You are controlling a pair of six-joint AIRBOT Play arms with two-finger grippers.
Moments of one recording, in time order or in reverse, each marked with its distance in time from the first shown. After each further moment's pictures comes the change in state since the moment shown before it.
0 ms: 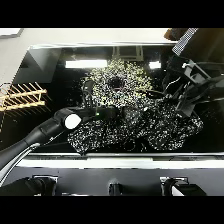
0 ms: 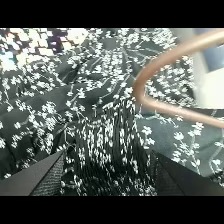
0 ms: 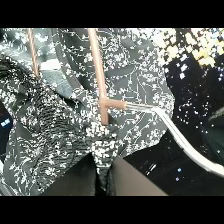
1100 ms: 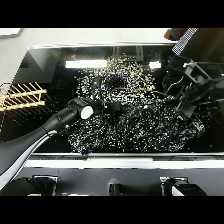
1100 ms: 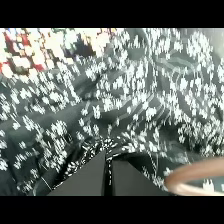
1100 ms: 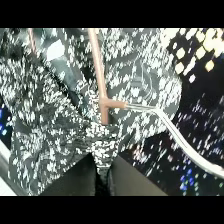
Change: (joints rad) left arm 0.008 -0.190 0.231 0.184 -0.124 -0.250; right arm 0.000 0.000 0.000 -0.047 0.047 0.084
